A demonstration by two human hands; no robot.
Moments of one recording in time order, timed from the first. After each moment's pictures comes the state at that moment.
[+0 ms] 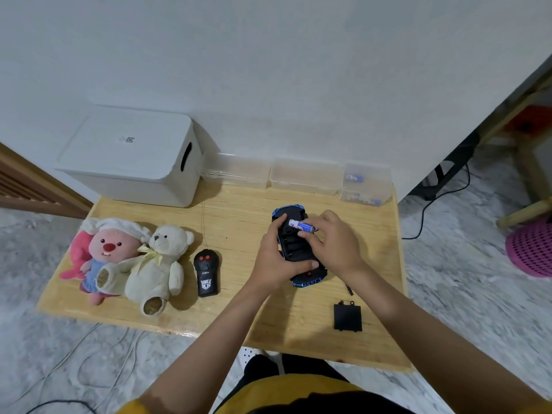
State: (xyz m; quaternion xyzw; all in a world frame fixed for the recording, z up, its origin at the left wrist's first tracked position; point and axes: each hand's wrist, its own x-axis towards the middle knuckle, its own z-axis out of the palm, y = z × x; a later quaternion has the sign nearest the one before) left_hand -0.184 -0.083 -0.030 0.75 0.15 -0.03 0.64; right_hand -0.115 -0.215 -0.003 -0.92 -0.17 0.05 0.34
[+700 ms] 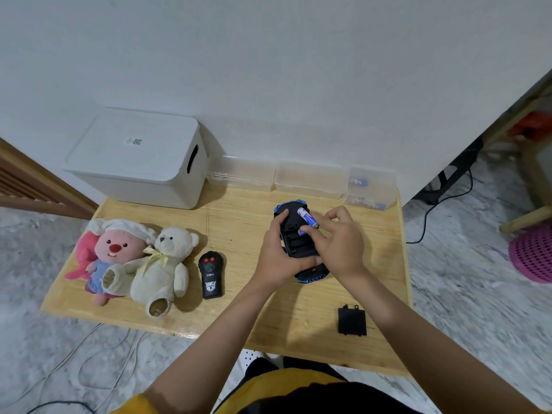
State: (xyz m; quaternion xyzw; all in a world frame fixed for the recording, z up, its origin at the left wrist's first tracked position) left_hand -0.177 -0.079 -0.019 0.75 0.15 -0.01 0.64; right_hand -0.120 -0.200 0.005 -0.91 -0.11 -0.07 0.39
